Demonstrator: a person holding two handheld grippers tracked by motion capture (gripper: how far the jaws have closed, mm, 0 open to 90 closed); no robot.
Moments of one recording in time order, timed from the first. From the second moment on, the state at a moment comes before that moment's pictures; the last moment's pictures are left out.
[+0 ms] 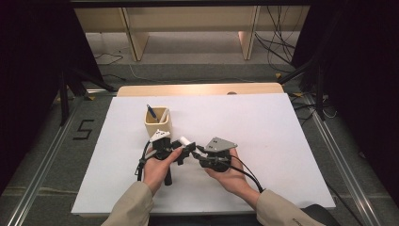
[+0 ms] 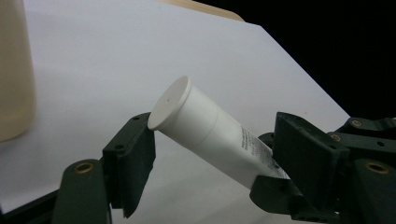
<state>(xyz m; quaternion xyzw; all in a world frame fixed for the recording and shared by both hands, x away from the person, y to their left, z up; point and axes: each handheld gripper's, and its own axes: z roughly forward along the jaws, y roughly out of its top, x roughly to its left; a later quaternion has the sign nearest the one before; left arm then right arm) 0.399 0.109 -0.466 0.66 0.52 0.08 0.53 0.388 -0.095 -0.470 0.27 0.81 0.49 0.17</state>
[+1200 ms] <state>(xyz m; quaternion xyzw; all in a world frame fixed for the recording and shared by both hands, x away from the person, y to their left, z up) 0.392 0.108 -0.460 0.65 0.48 0.06 0.58 0.391 -0.094 -0.474 0.28 0.81 0.49 0.15</state>
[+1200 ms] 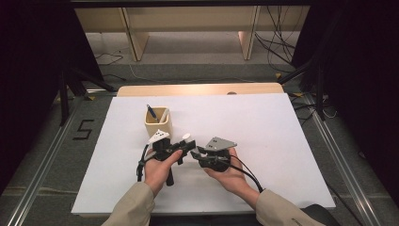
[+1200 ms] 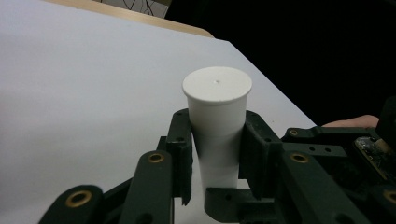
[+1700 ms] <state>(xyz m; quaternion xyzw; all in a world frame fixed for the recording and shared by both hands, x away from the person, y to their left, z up) 0.390 0.111 -0.455 0.67 0.46 0.11 0.57 0.395 -0.097 -0.472 0.30 0.81 0.48 0.14</state>
